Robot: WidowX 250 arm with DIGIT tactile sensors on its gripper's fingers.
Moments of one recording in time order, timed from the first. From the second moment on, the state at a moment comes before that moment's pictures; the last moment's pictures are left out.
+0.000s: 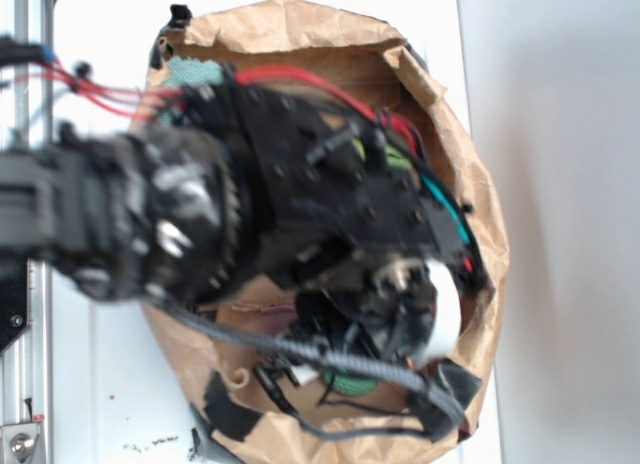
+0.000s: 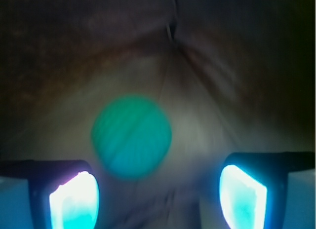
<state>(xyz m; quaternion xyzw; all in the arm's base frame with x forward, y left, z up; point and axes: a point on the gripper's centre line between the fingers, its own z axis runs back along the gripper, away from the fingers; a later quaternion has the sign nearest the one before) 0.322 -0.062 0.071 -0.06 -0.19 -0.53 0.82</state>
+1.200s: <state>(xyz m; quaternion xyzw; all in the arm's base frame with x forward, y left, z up) 0.300 -0.096 0.057 -0.14 -0.18 -0.58 0.78</state>
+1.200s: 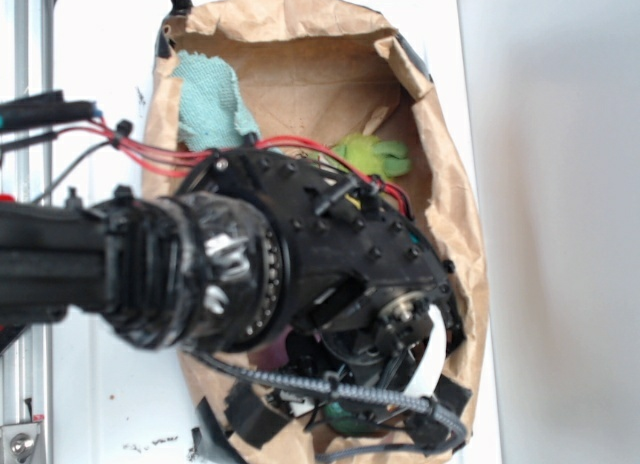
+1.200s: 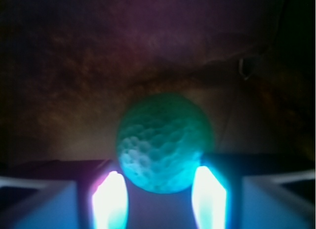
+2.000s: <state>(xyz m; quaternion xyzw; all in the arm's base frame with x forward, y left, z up) 0.309 -0.038 0.102 -0.10 -0.19 -0.44 0.87</state>
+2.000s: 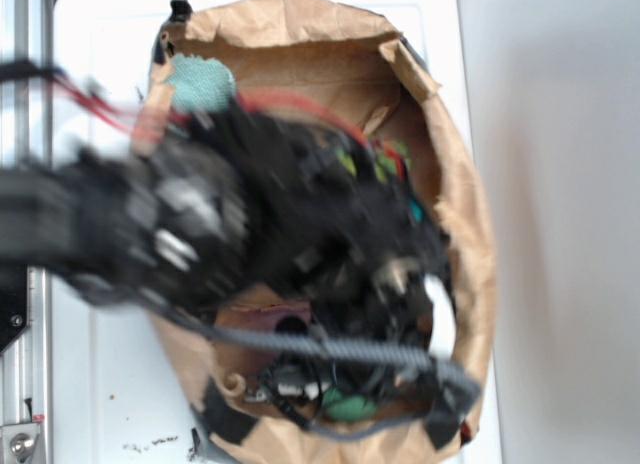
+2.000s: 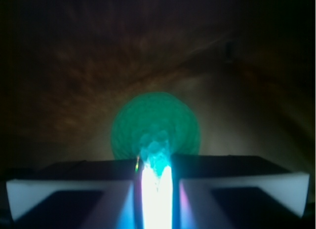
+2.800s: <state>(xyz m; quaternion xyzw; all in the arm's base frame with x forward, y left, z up) 0.245 0.027 0.215 0.00 -0.15 -0.15 0.98</state>
